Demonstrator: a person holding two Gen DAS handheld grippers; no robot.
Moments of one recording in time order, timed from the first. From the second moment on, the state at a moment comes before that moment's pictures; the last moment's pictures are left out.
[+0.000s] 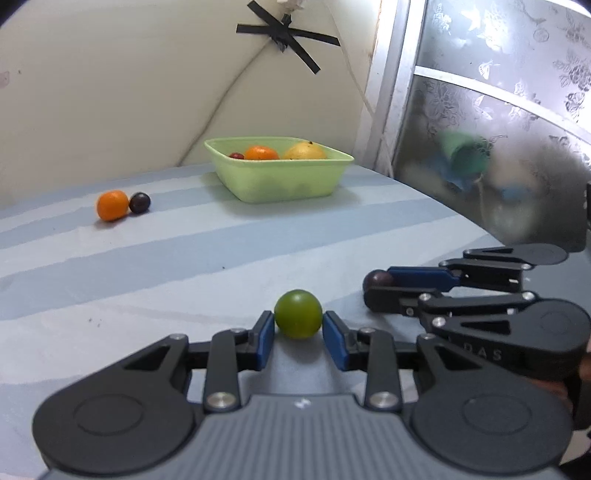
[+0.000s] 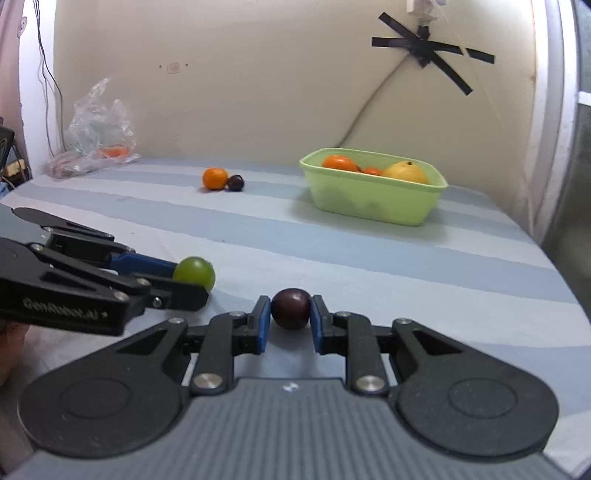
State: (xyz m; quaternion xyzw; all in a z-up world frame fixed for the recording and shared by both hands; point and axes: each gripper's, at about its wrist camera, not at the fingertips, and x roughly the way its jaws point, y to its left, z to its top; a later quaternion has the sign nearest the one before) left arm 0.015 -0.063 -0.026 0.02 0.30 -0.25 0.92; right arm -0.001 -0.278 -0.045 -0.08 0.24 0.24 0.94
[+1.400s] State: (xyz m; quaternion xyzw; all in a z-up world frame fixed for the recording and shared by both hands) left arm 0.020 -0.074 -0.029 0.04 0.30 -0.18 0.94; right arm -0.002 -0.279 -0.057 -0.06 0.23 0.25 0.94
